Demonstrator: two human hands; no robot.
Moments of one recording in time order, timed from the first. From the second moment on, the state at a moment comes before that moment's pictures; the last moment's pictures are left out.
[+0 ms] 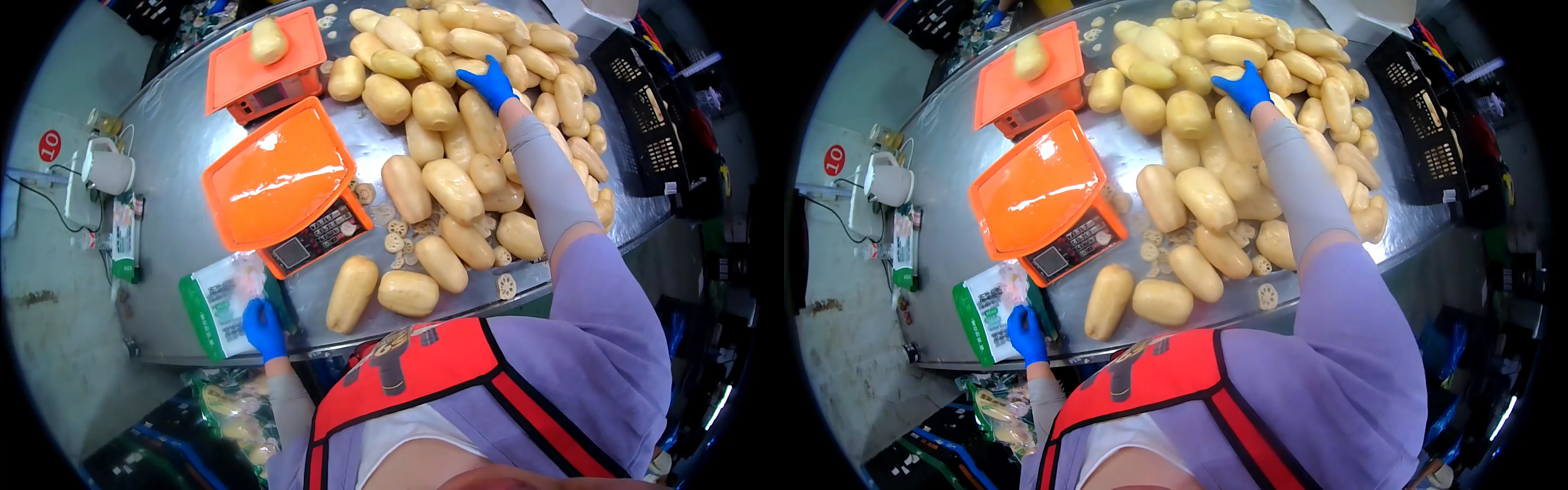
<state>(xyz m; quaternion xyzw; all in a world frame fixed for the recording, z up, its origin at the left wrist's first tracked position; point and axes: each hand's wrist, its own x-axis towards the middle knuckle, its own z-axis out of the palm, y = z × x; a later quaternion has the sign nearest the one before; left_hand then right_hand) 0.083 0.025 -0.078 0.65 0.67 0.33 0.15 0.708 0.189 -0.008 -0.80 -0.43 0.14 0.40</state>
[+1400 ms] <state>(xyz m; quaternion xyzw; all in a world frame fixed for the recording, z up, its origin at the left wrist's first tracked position) 0.063 0.046 -0.066 0.53 0.67 0.42 0.32 0.753 0.099 0.094 -0.56 -0.38 0.24 0.70</state>
